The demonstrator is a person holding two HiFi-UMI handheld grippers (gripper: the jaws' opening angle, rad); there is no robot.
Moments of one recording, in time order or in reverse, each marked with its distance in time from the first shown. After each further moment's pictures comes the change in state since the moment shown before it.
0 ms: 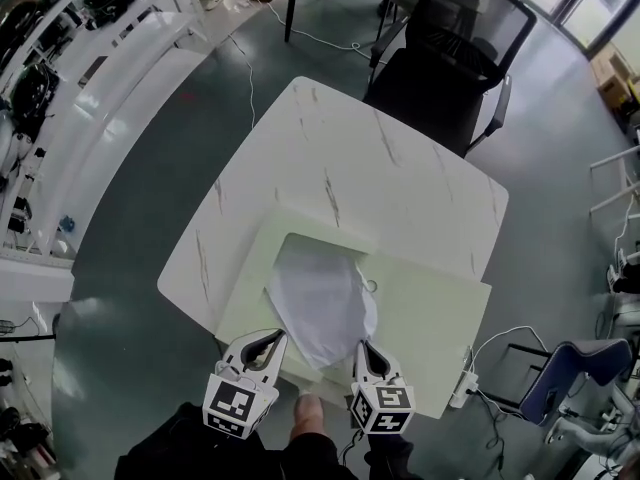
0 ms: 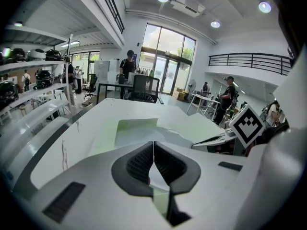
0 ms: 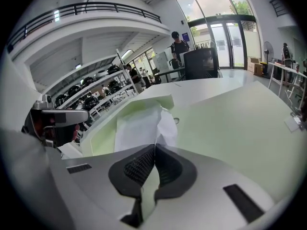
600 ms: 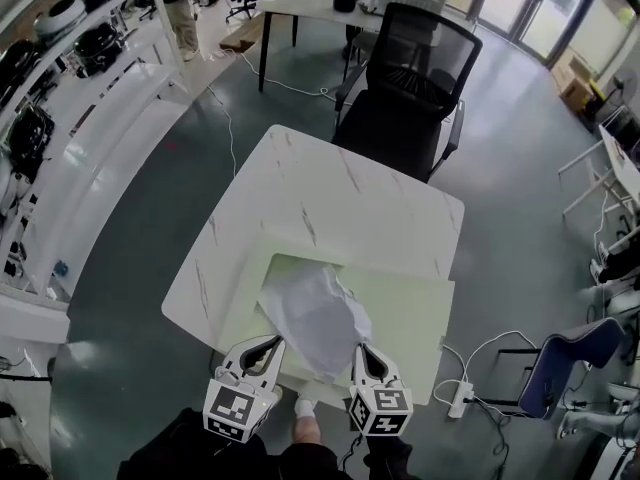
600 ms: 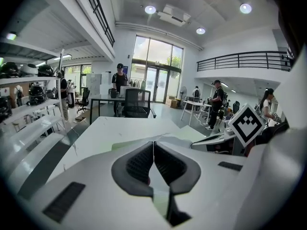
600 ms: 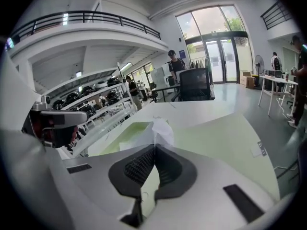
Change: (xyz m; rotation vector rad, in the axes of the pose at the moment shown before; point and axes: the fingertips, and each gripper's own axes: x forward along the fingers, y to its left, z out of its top) left arm -0.063 -0.051 0.066 0.107 -0.117 -0.044; right arm -0.095 0.013 0.047 -0.013 -0.164 -0.065
